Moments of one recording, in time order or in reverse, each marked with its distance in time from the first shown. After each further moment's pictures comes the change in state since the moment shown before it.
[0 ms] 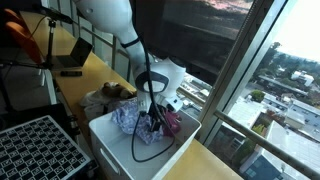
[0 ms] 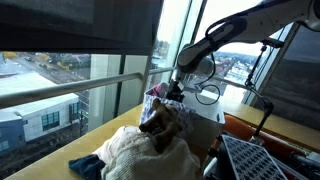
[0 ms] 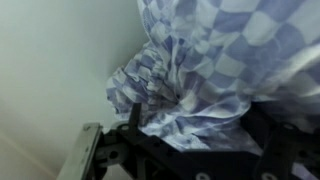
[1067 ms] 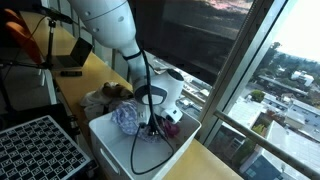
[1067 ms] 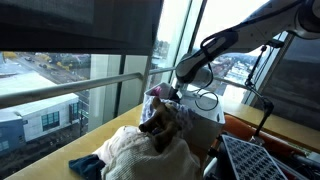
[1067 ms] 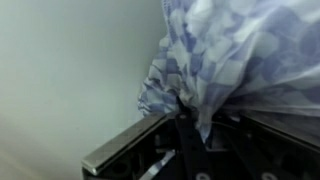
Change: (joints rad) arm -0.033 0.084 0.010 0.021 0.001 0.079 -0.014
